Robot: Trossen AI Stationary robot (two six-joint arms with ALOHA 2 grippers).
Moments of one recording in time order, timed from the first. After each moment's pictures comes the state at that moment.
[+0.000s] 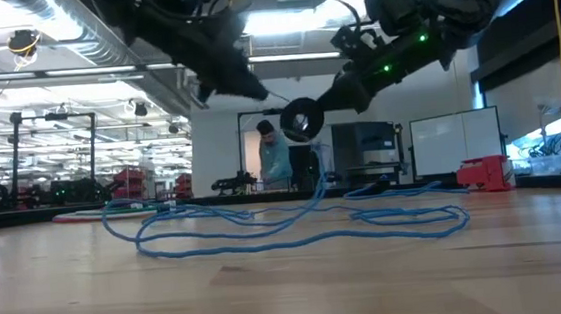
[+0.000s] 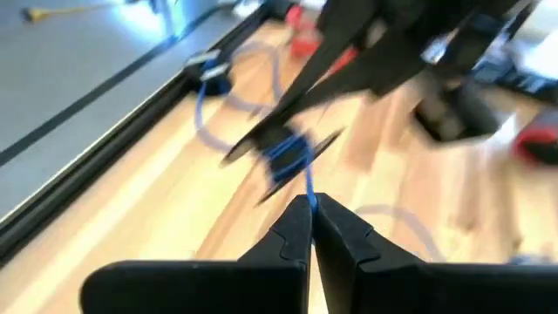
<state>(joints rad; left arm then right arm) 0.30 1.42 0.92 0.00 -0.08 -0.13 -0.34 1.53 0.70 0.54 0.08 -0.42</state>
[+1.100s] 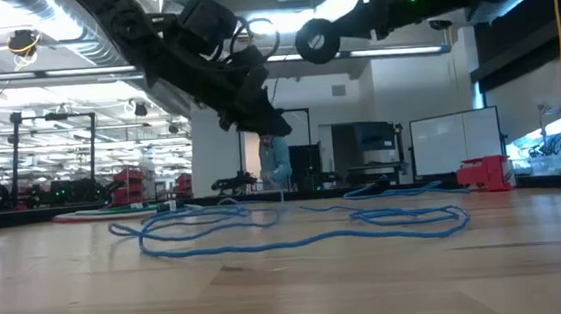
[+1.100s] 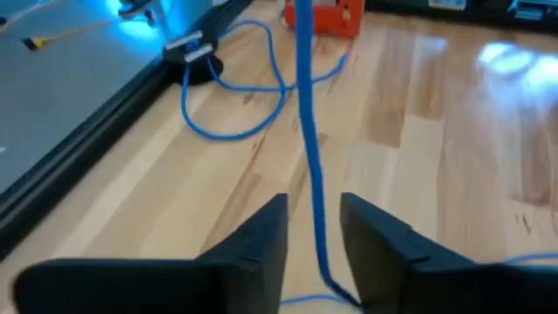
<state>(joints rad) 0.28 1.64 0.87 0.26 -0.08 -0.02 -0.36 1.18 0.70 0.45 -0.04 -0.27</state>
